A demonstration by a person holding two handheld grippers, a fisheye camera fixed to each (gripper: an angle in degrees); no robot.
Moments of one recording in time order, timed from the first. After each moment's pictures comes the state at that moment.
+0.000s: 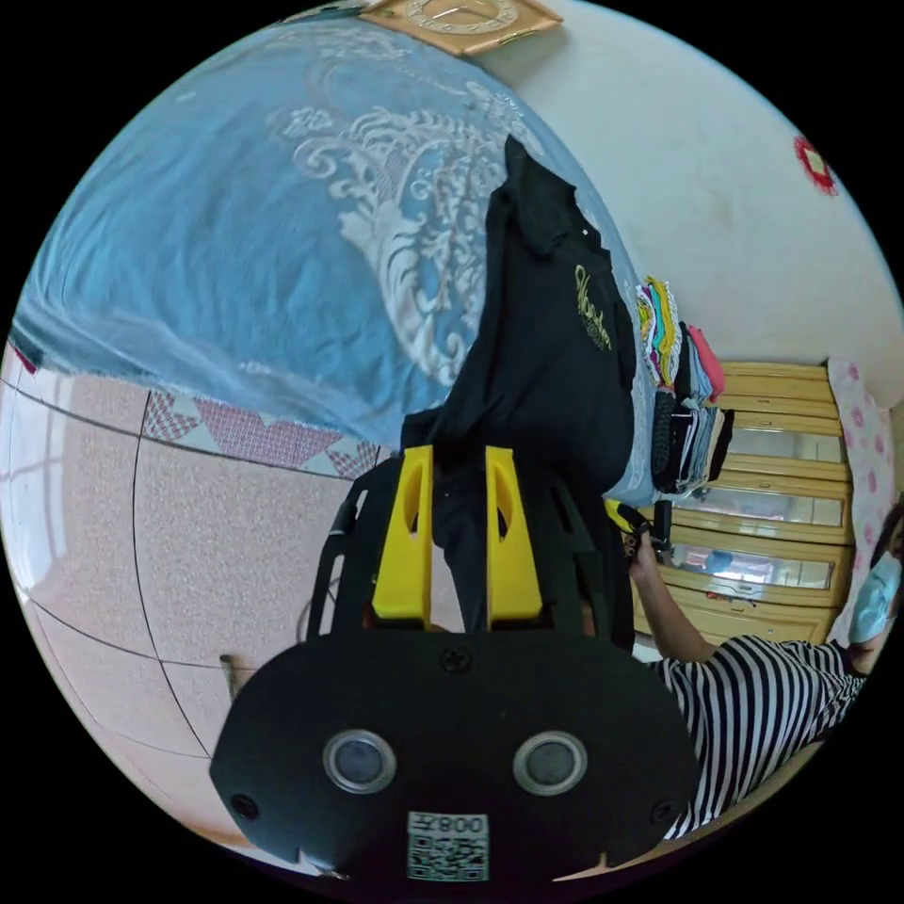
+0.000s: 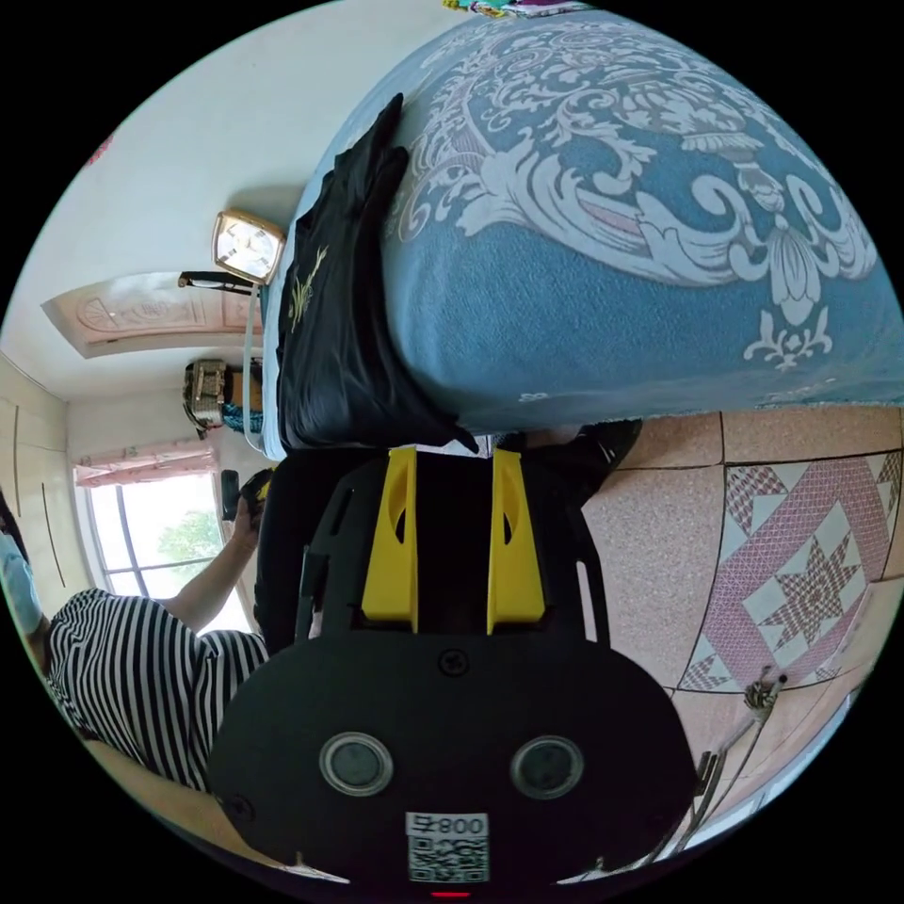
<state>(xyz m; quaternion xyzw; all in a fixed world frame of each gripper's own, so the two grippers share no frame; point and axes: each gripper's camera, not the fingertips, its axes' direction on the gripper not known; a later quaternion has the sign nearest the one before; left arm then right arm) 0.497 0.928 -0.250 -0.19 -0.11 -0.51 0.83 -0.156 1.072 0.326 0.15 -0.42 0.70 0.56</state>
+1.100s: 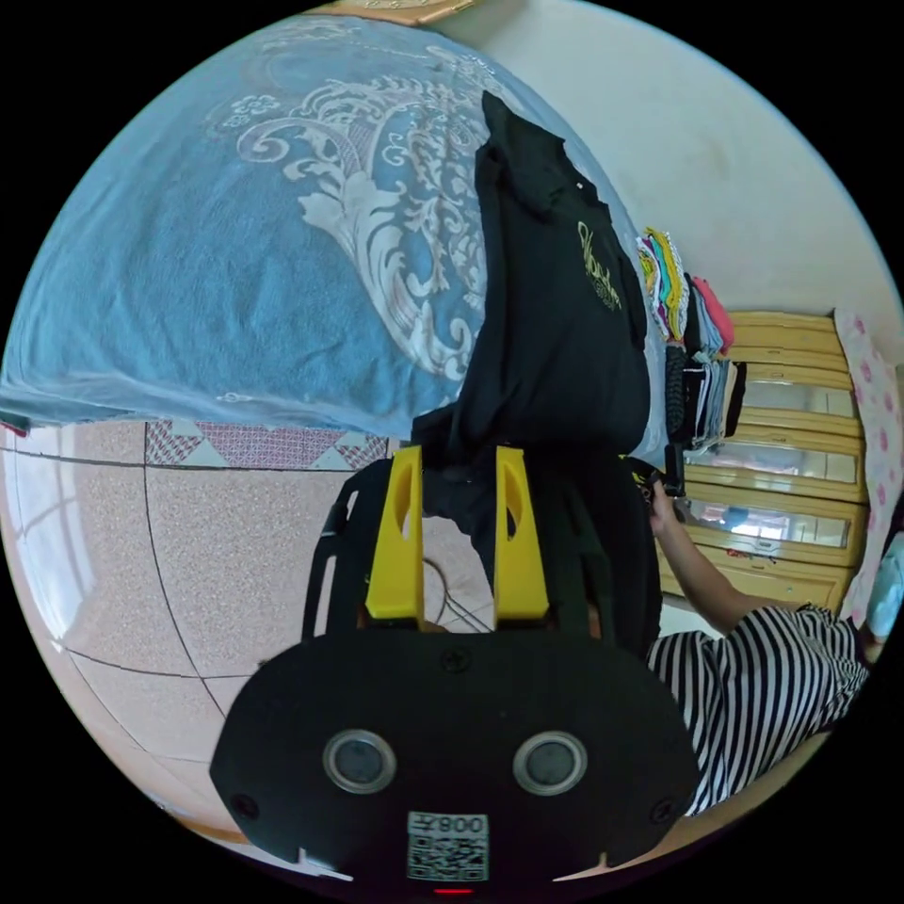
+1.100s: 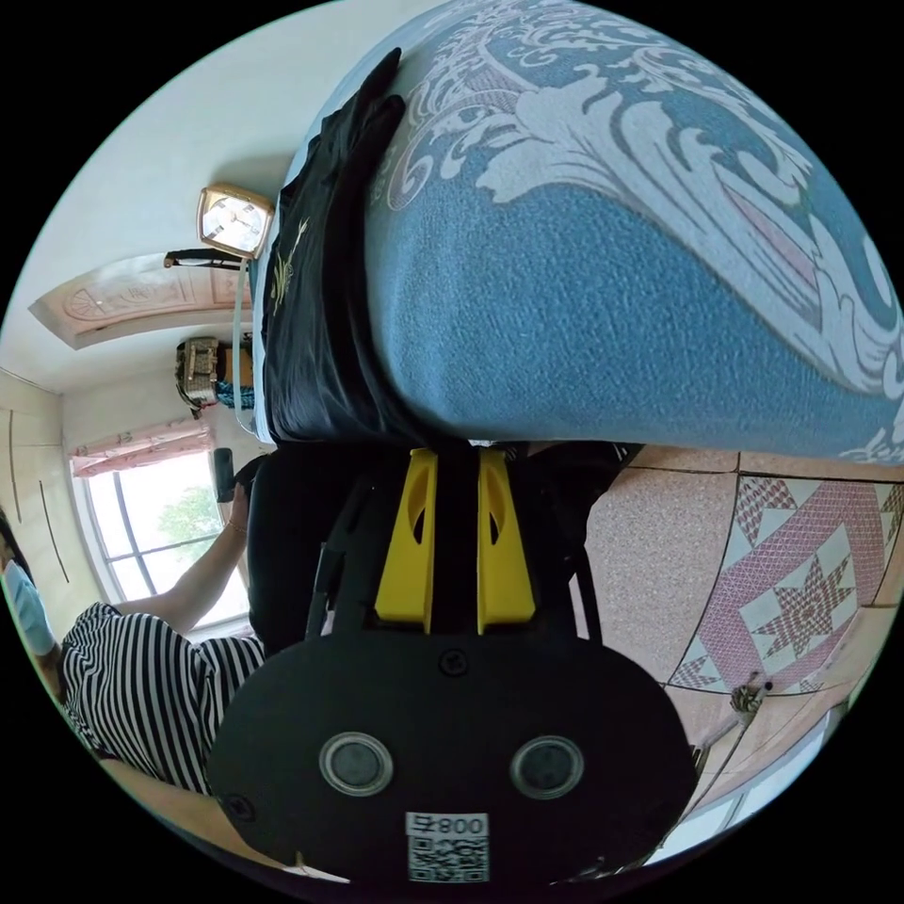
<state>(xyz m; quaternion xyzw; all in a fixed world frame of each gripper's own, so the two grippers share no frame) 0.576 0.929 -0.385 -0.24 -0.09 -0.47 0.84 -0.204 1.068 0.380 0.12 -0.46 0.67 0.57</state>
